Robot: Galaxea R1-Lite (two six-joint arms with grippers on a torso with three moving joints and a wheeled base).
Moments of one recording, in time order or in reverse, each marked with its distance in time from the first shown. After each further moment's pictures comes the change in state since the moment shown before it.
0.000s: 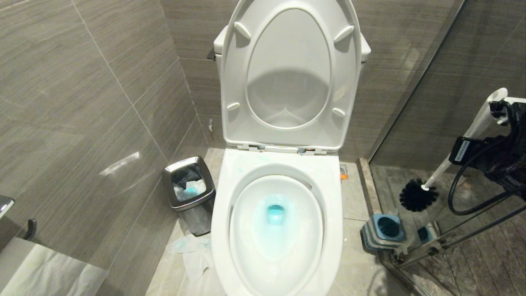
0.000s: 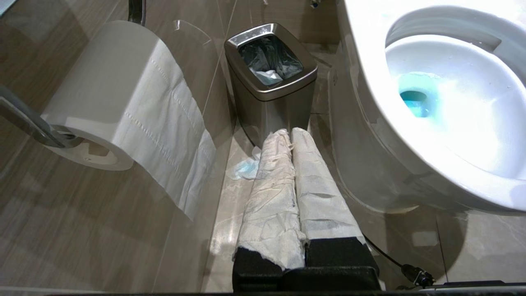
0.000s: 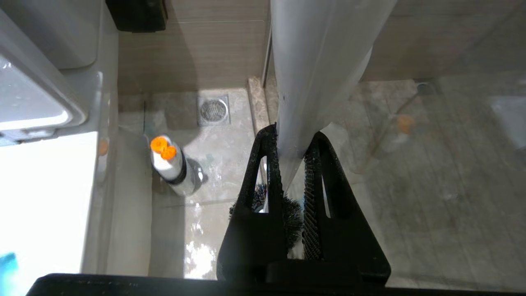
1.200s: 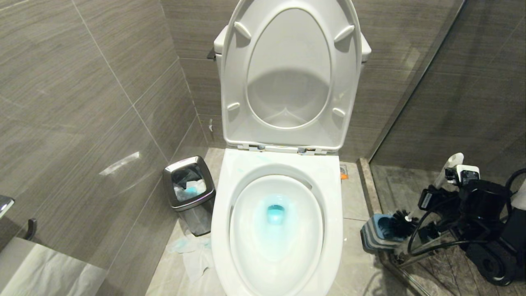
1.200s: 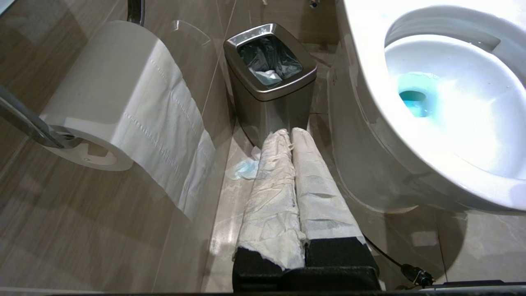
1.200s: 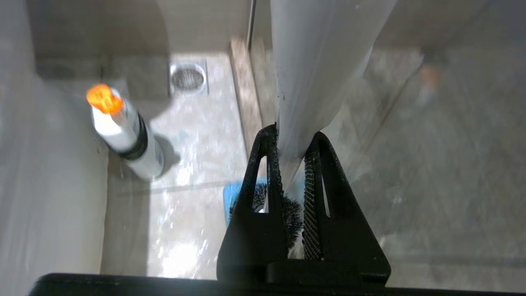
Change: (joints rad) left arm 0.000 0.000 0.000 0.000 -0.001 0.000; right arm -0.046 0.527 0.311 -0.821 0.002 -0.023
